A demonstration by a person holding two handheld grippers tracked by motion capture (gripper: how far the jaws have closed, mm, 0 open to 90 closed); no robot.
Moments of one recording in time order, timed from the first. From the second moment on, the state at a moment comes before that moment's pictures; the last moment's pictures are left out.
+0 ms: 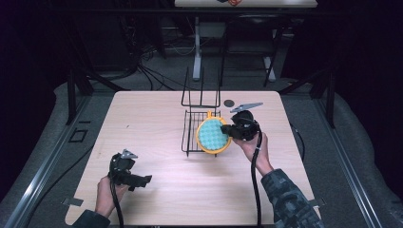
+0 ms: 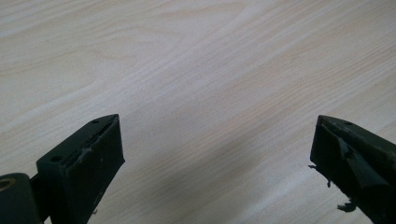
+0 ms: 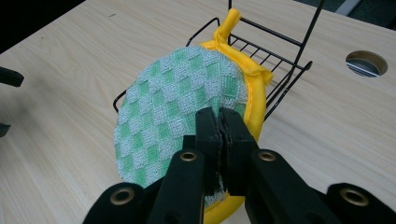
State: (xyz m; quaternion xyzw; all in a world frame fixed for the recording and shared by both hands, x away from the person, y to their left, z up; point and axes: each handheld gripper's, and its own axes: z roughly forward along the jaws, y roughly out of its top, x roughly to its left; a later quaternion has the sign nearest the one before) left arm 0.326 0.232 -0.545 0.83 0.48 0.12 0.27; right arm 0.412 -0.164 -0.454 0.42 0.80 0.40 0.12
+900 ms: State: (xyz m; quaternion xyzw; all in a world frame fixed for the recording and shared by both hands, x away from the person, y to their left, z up) left arm 0.327 0.232 -0.545 0.83 0.47 0.12 0.28; right arm 0.436 -0.151 -0.476 0.46 0.78 0.42 0.11
